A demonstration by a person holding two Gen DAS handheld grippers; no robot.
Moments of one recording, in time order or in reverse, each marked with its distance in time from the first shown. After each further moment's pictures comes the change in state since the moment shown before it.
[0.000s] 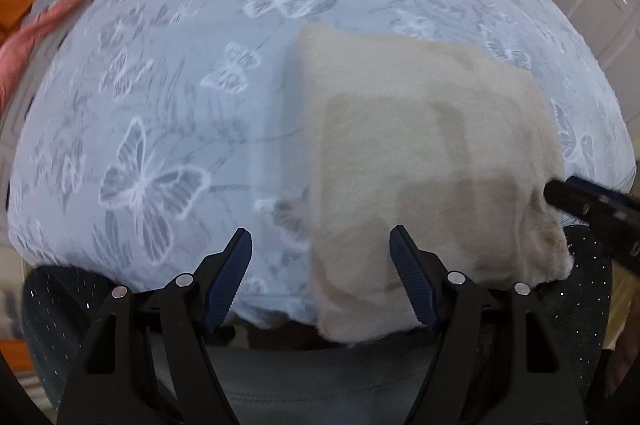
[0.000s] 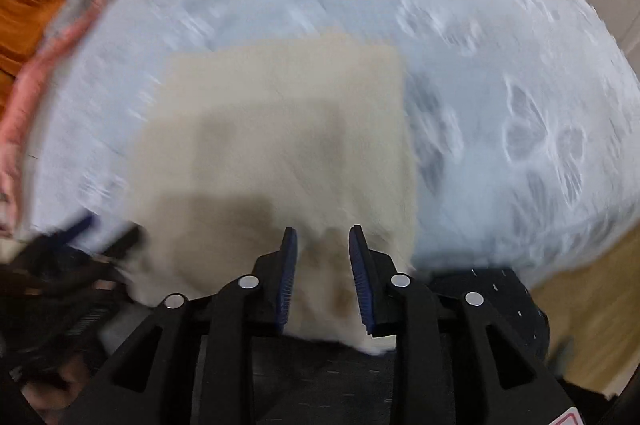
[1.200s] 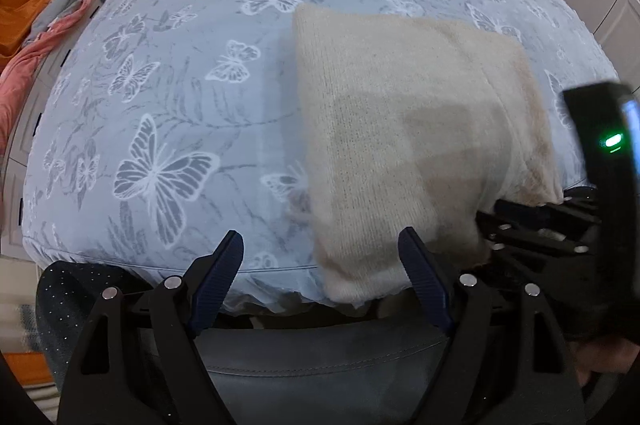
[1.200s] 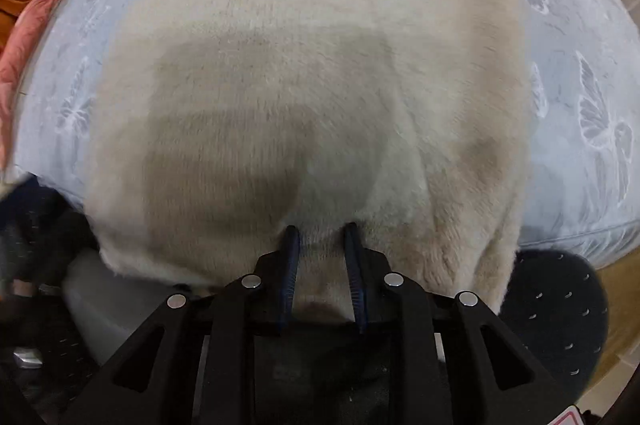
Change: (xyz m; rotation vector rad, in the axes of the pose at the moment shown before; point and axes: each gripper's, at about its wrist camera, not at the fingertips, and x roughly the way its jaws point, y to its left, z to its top) left arm -0.019 -0.016 -0.021 0.083 -0.027 0.059; right arm 0.072 0.046 -0.028 -0.119 0.200 -0.080
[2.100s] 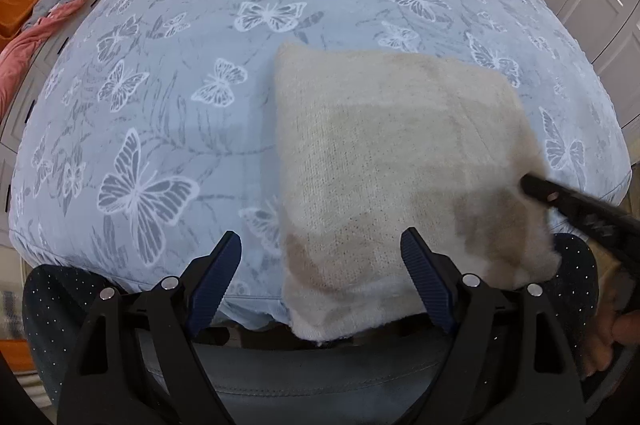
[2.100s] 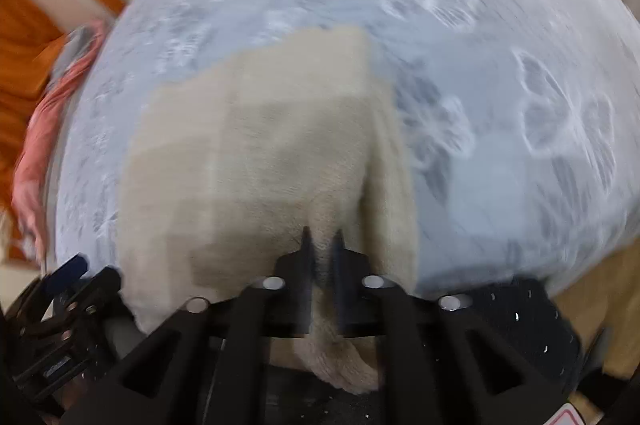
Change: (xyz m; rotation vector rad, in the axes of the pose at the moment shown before) left arm 0.001 -0.010 0.032 -0.071 -0.020 -0.047; right arm -0.047 -0.080 0.022 0.210 -0.216 0.161
